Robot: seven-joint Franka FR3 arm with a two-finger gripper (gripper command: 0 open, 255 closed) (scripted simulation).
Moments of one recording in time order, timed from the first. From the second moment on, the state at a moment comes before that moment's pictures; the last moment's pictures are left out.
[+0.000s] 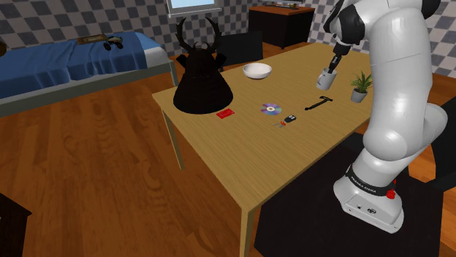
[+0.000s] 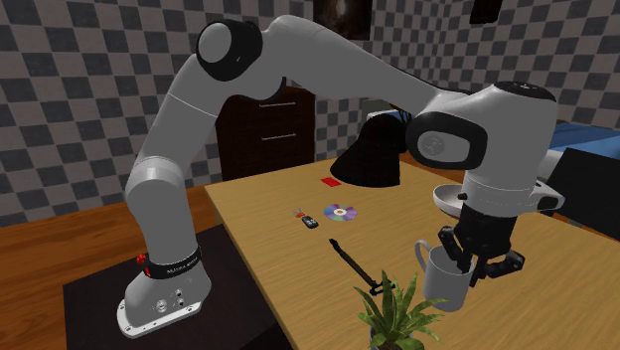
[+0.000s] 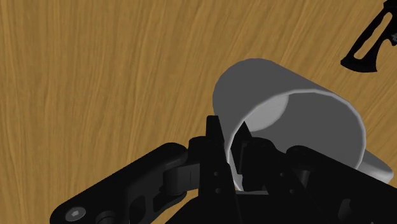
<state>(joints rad) -0.29 0.56 -0.88 -1.67 0.59 2.01 -1.43</state>
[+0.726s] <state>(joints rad) -0.29 0.55 -0.89 -1.66 0.59 2.00 -1.43</state>
